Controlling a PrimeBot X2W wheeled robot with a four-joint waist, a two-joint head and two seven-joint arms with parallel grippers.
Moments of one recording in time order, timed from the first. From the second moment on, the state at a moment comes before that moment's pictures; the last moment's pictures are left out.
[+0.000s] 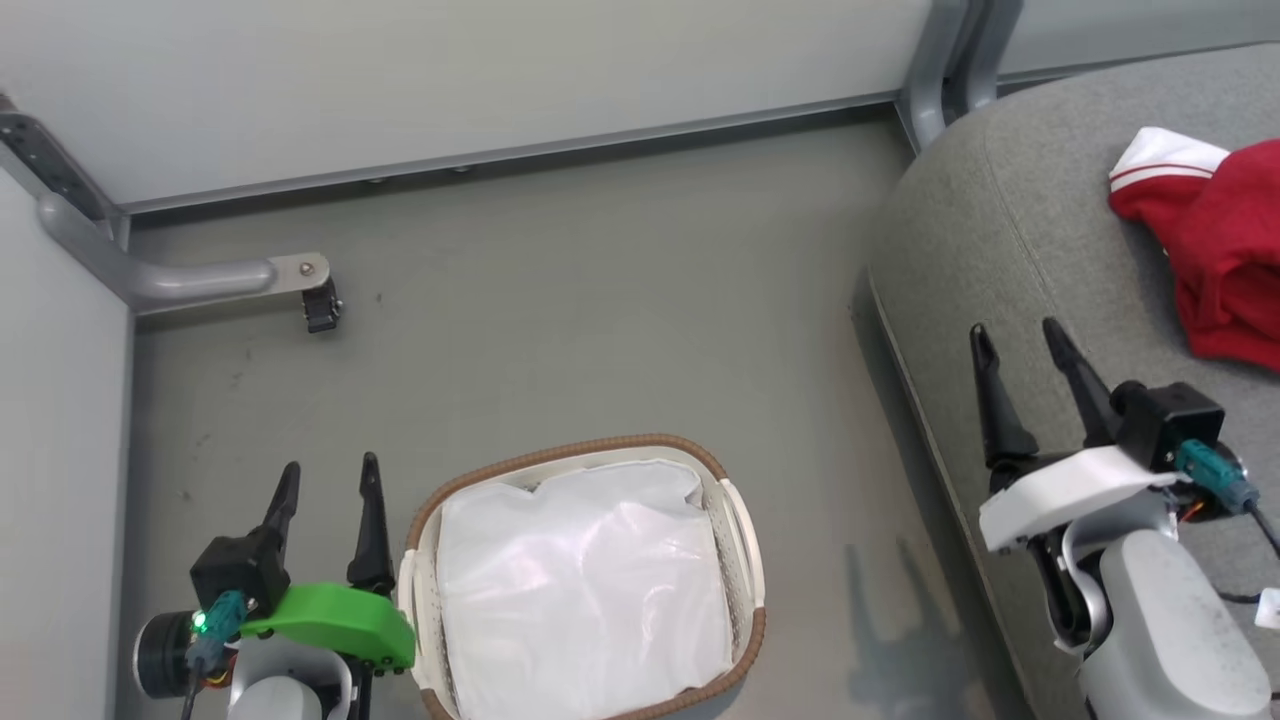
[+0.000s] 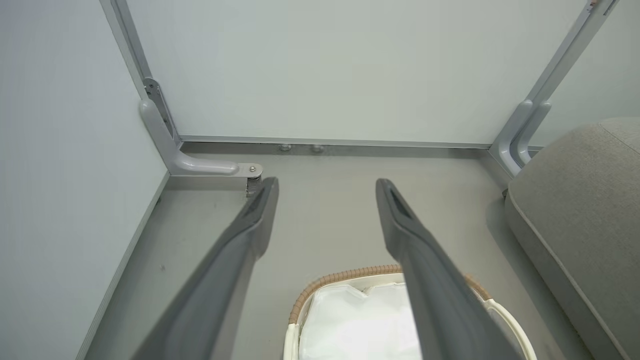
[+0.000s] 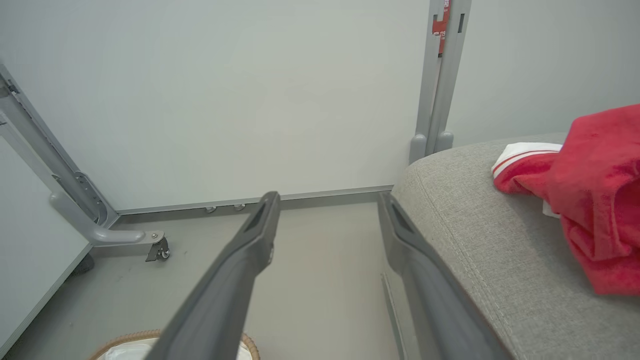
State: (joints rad) left arm -0.16 0.05 -0.03 0.43 -0.22 -0.09 -0.26; right arm -0.33 -0.12 0.02 0.37 0.26 0.13 -0.26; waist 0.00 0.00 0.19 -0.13
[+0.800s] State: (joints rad) left arm -0.04 0.05 -0.01 0.41 -0.24 -0.08 -0.26; right arm -0.16 -0.07 0.05 0.42 0.25 0.13 -0.26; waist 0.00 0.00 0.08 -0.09
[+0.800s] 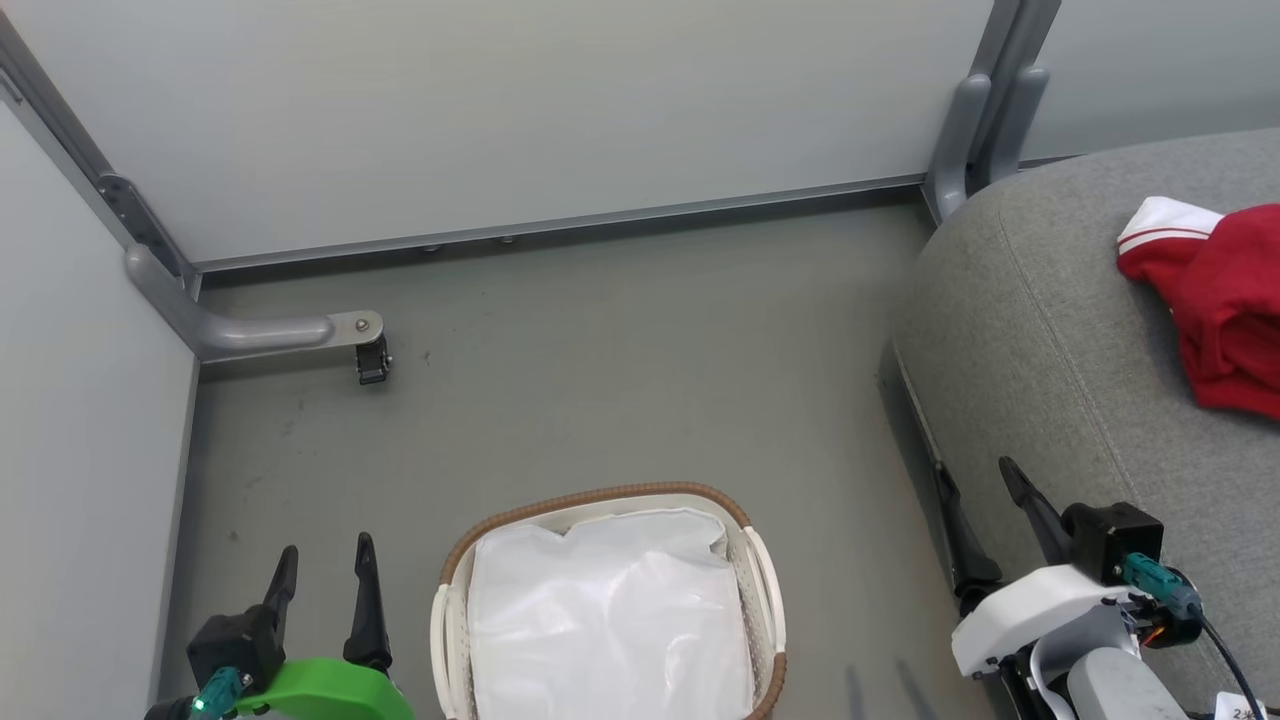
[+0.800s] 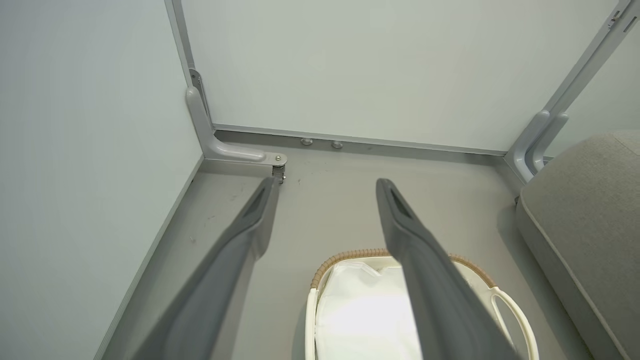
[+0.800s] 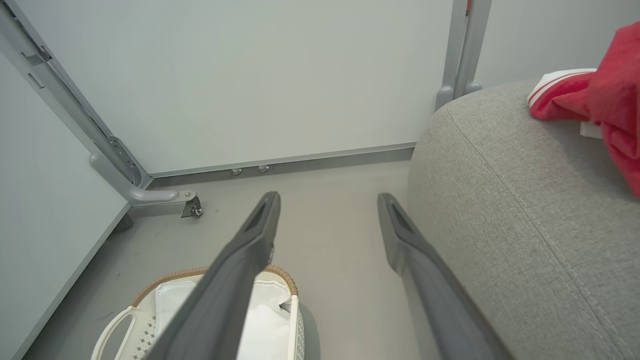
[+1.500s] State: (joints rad) left arm -0.03 0.04 0.00 0.43 -0.50 -0.09 -0.19; right arm -0.13 -0.05 0.02 0.43 0.51 0.13 -0.19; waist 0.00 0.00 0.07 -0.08
